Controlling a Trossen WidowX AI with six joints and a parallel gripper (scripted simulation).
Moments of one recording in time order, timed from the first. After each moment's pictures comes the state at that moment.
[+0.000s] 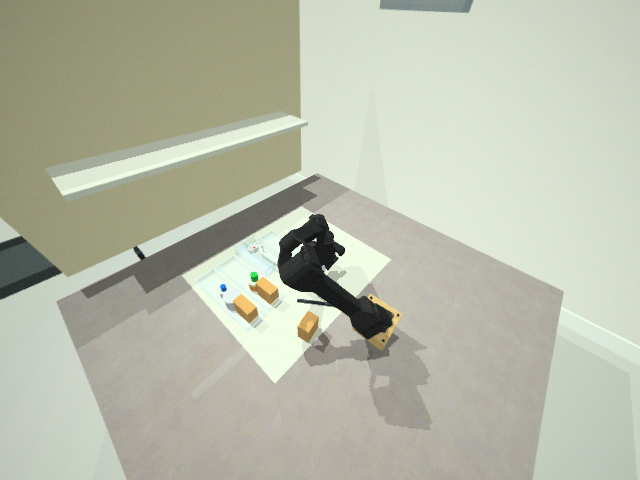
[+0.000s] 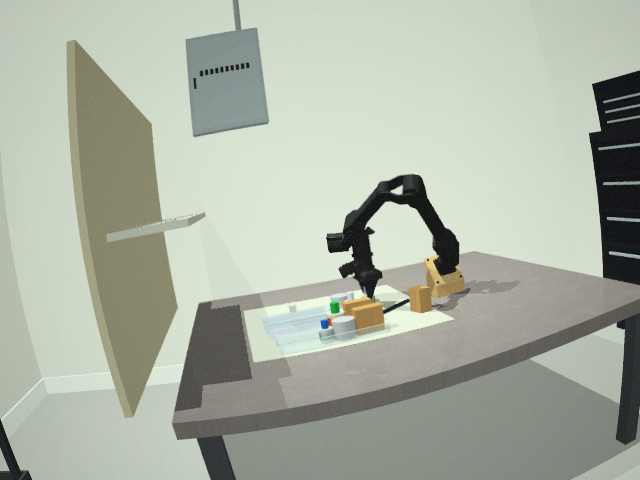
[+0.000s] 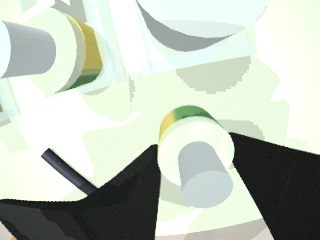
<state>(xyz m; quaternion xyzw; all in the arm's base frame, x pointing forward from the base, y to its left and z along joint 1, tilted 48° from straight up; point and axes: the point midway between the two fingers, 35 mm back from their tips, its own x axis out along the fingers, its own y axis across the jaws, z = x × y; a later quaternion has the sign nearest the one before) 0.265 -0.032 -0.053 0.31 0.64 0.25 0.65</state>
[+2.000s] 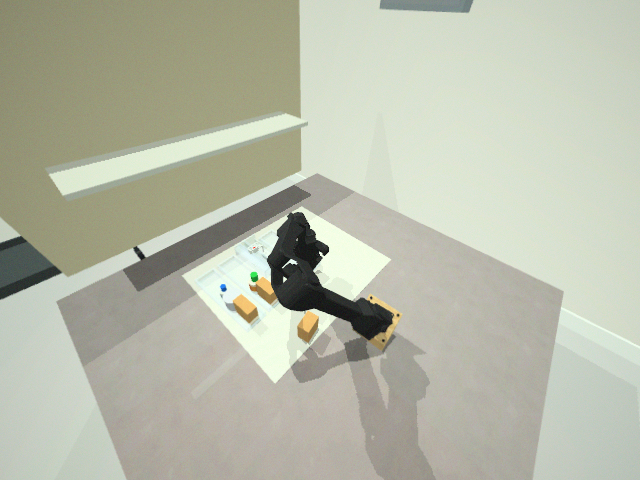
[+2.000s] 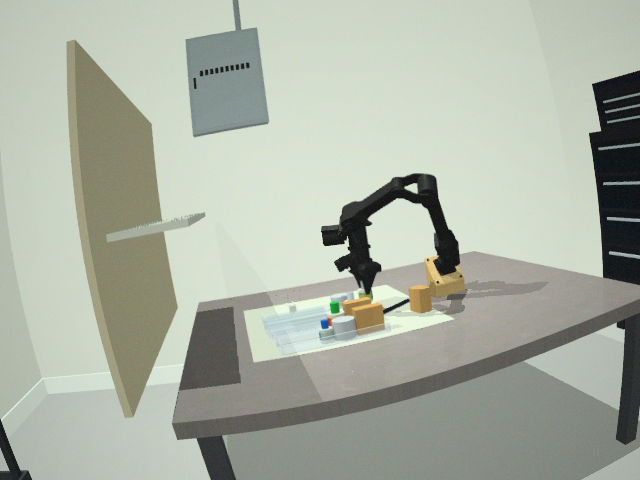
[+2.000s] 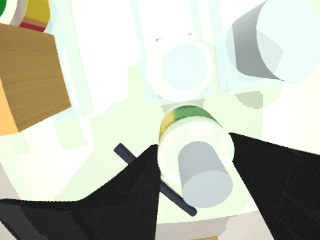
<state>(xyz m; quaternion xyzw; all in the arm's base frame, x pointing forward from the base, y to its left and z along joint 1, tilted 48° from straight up) 0.291 -0.014 0.016 0.29 0.63 0.27 0.66</state>
